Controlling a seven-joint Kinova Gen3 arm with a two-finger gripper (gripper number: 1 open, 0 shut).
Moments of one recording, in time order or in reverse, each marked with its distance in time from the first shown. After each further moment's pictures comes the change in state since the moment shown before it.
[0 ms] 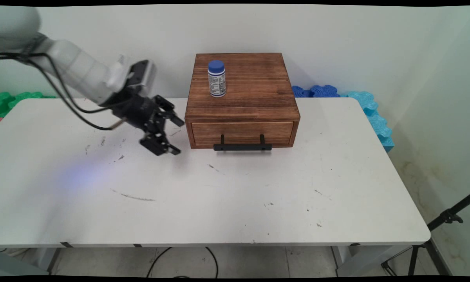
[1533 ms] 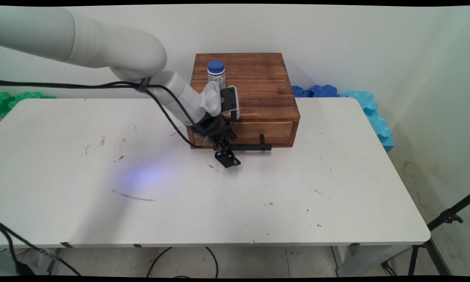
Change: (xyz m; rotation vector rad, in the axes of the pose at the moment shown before) arm 0.101 -0.007 0.152 0.053 -0.103 -0.076
